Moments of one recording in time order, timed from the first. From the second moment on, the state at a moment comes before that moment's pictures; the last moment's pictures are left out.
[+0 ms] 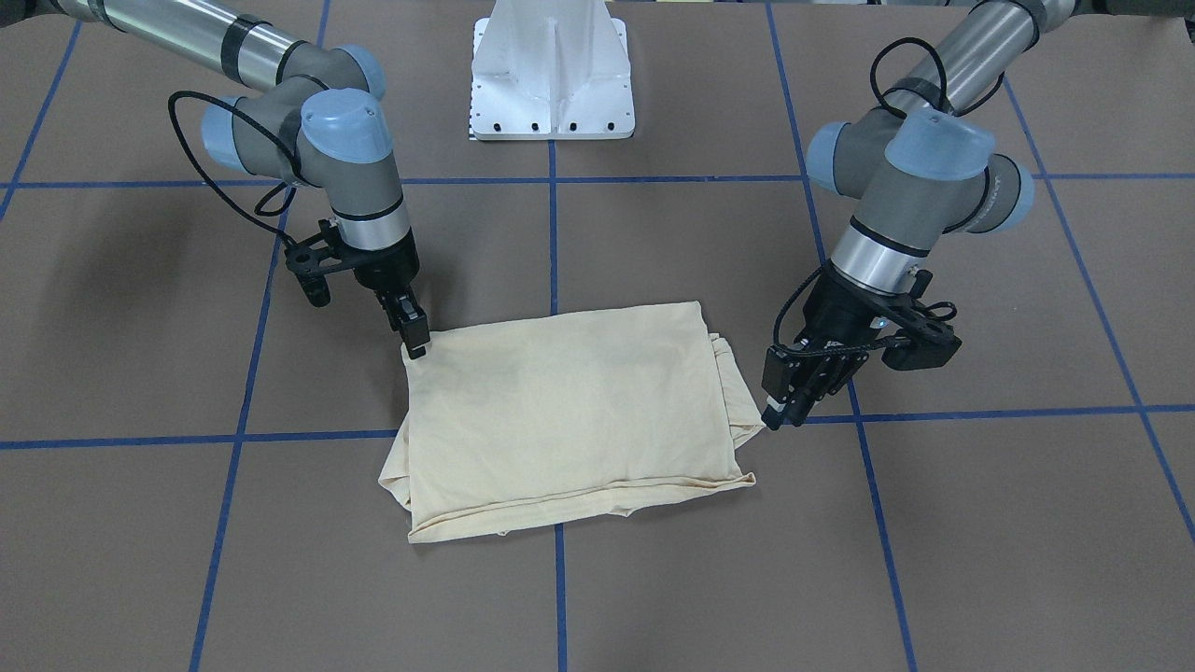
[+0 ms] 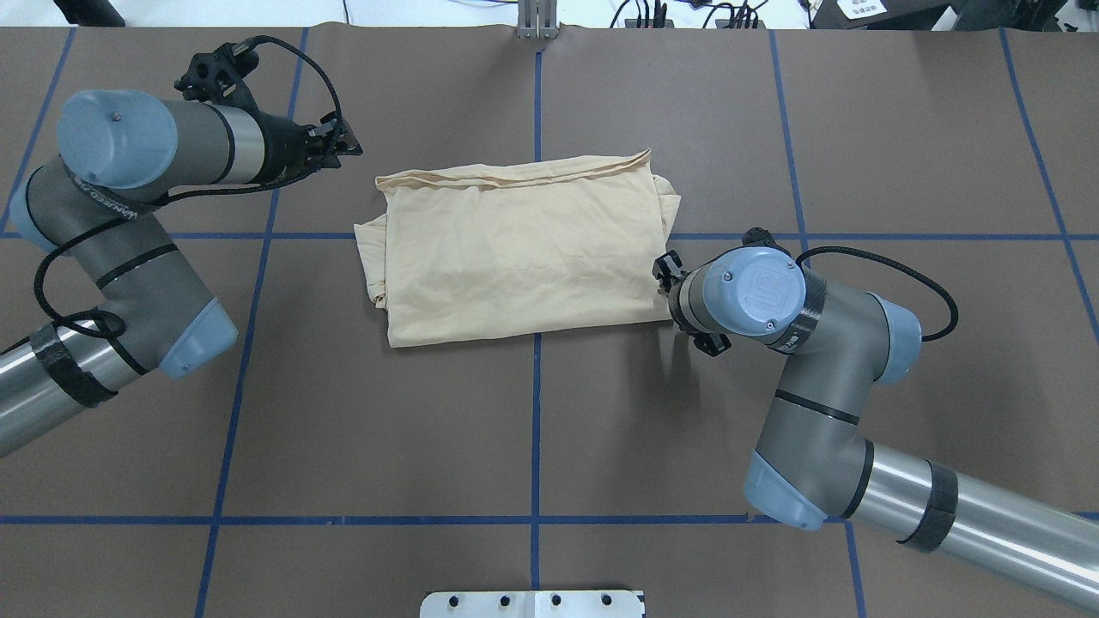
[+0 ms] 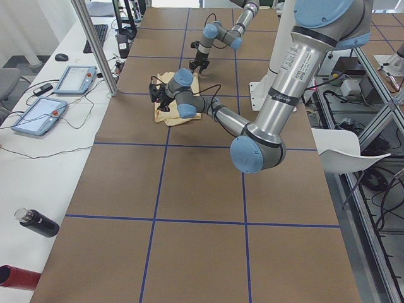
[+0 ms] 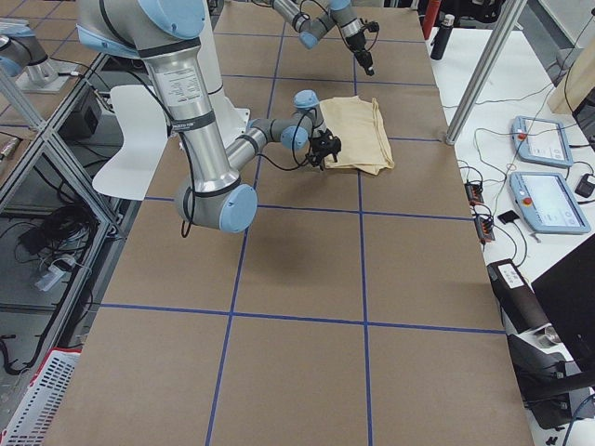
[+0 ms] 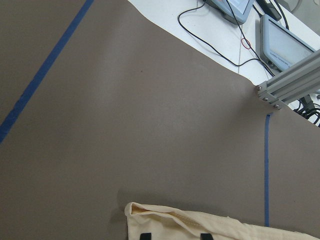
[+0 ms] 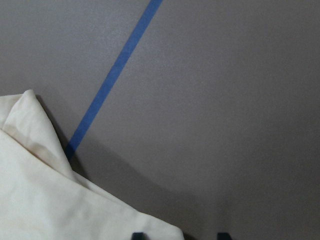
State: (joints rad) left arm -0.81 -2.02 -1.54 -2.36 -1.76 -1.53; right arm 0.51 -1.14 1.68 -1.29 1.62 2.26
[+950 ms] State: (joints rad) left arm -0.80 -2.01 -1.59 -2.36 -1.77 -1.53; right arm 0.52 -1.18 1.92 -1.48 1.66 2.25
